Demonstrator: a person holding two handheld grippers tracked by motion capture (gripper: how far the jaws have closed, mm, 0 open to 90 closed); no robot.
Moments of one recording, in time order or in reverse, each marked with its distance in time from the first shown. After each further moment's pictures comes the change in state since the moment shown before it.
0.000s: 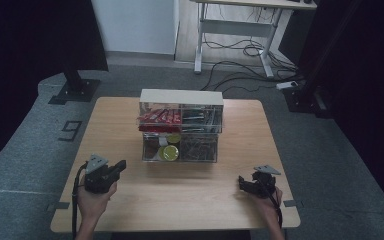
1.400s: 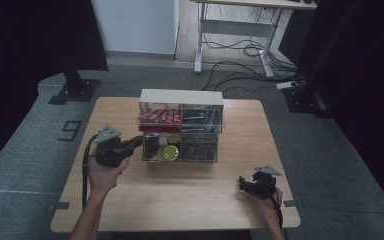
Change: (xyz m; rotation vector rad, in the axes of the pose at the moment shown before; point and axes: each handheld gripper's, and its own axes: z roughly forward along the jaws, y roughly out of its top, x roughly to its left) left arm -0.033 0.088 0.006 -0.039 -0.157 0.077; right arm 0.000 -0.001 -0.002 -0.002 -0.006 0.008
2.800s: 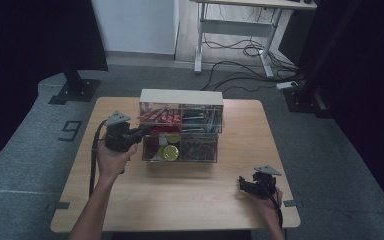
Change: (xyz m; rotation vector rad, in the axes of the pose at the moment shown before) left arm 0.001 0.031 0.025 0.011 -0.027 -0.017; right arm 0.000 0.000 0.000 0.003 0.001 -0.001
